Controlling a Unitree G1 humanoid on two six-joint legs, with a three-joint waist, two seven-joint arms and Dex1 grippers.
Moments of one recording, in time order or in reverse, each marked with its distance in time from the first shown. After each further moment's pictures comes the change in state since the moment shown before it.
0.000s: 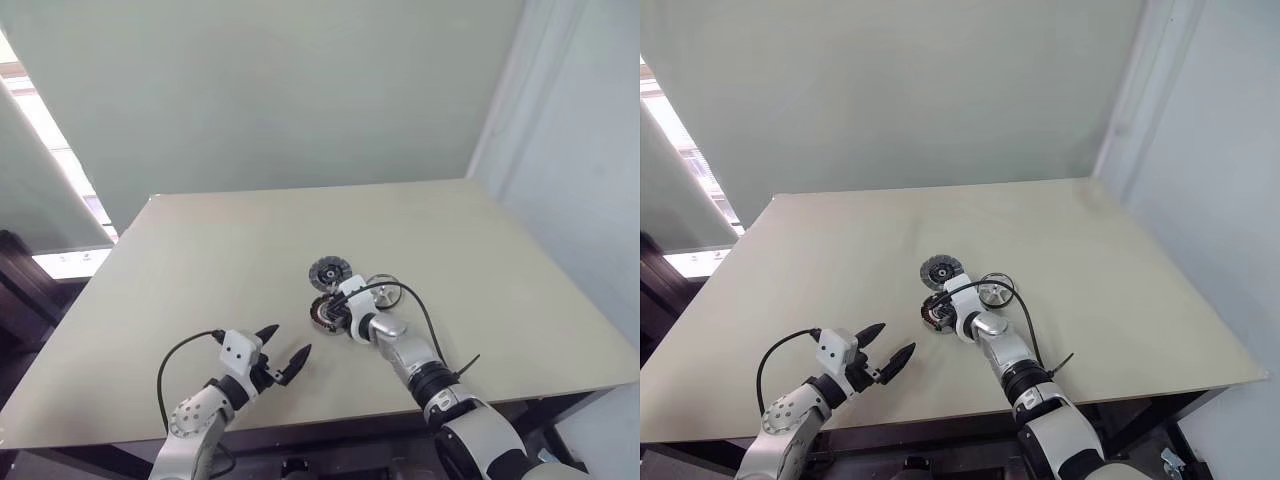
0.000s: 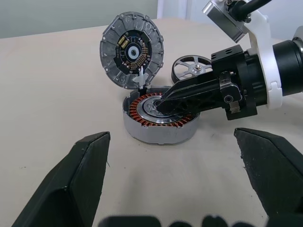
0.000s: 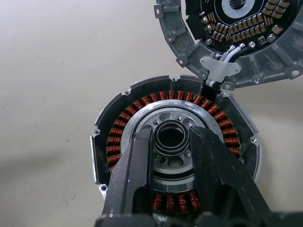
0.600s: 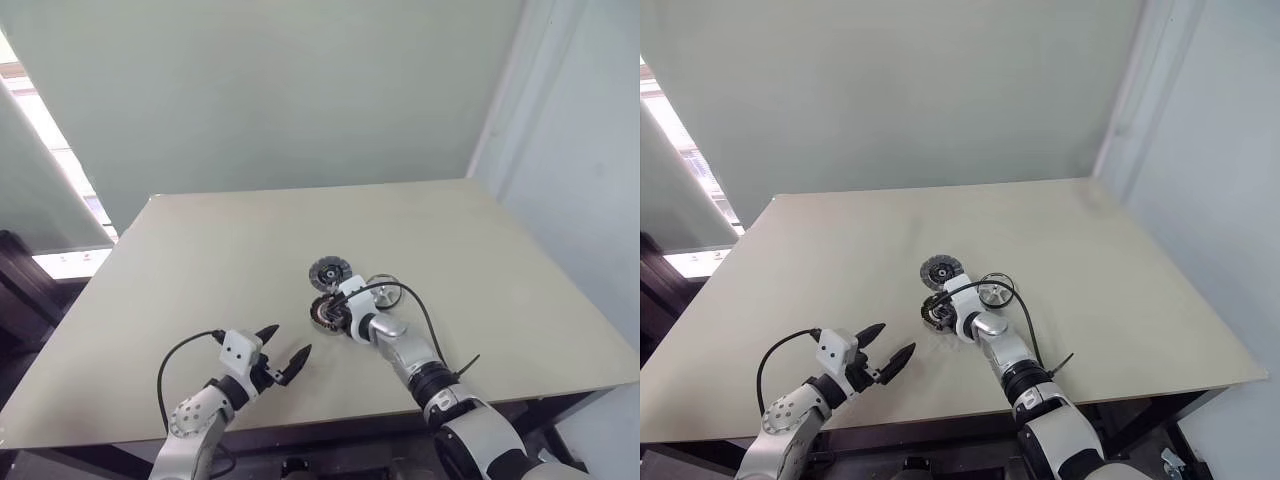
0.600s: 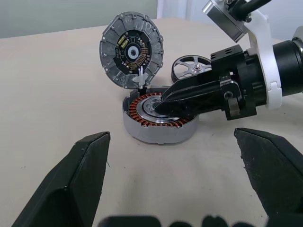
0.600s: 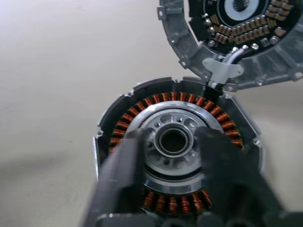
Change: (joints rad) left arm 0.001 0.000 0.000 0.000 0.000 0.000 0.000; right arm -0.001 0.004 0.000 0.005 0.000 -0.005 0.006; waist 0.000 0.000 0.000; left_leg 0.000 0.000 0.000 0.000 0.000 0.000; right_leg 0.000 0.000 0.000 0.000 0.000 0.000
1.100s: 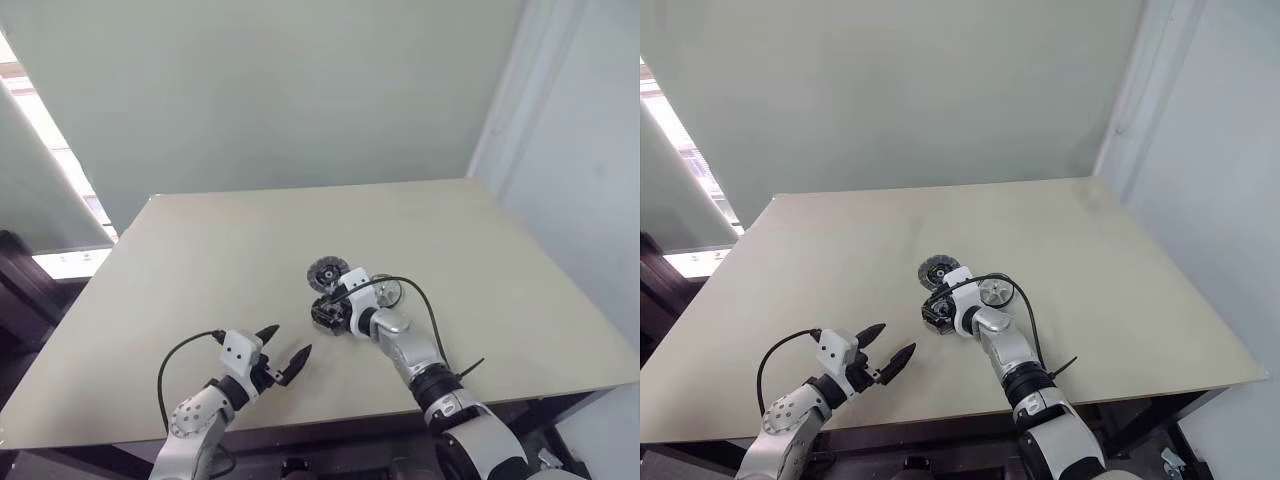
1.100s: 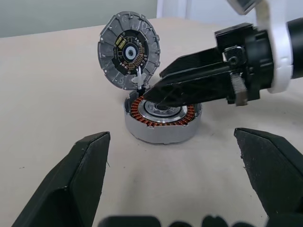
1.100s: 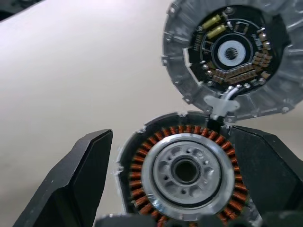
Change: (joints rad) left arm 0.000 0.000 -0.001 -0.001 0.000 0.000 0.000; right arm 0.071 -0.002 -0.021 -0.199 0.030 0.065 0.063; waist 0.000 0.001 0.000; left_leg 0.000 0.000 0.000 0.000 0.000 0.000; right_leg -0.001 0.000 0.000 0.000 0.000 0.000
